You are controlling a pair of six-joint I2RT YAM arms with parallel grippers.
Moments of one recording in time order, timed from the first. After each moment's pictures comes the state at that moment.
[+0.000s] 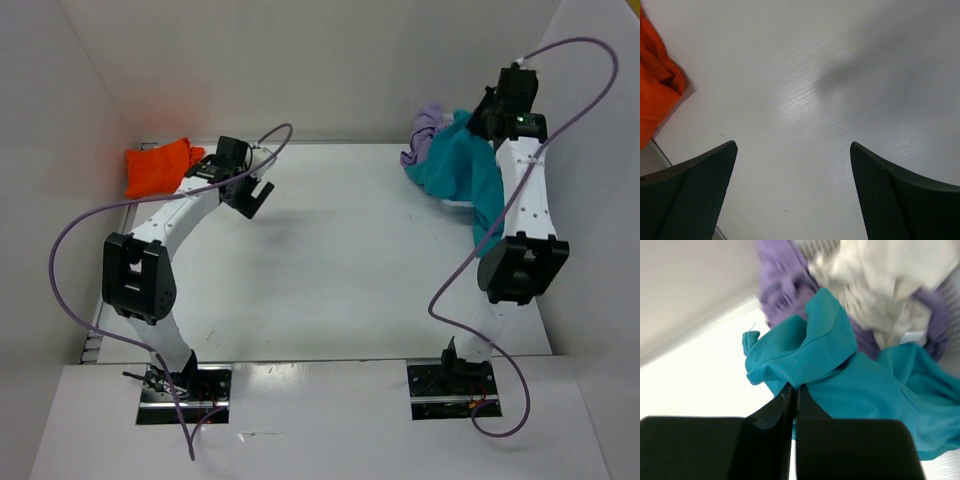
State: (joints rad) left arm -0.28 1.76 1.48 -0.64 -0.09 0.38; right arm -0.13 1.90 2.03 -0.73 0.06 0.37
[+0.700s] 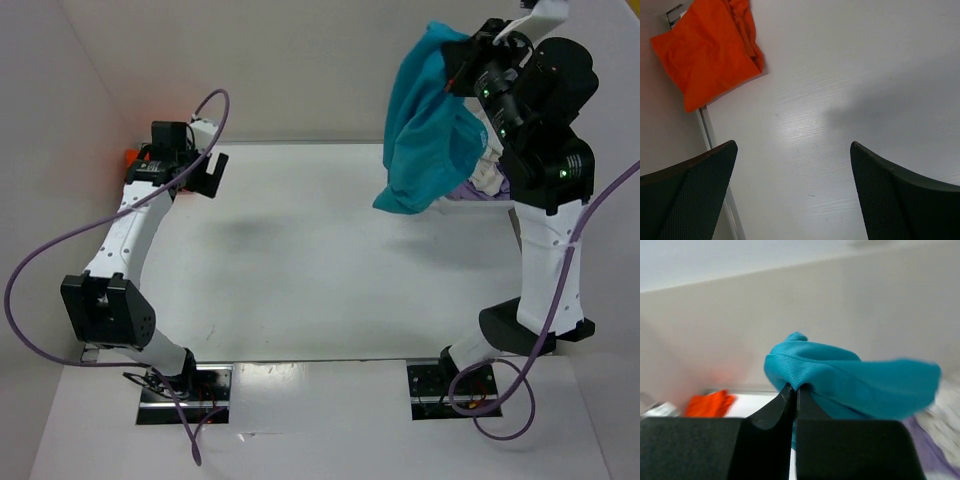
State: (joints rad) left arm -0.06 1.55 1.52 -0.66 -0.04 0.33; right arm 0.25 1.54 2.41 -0.73 0.13 0.22
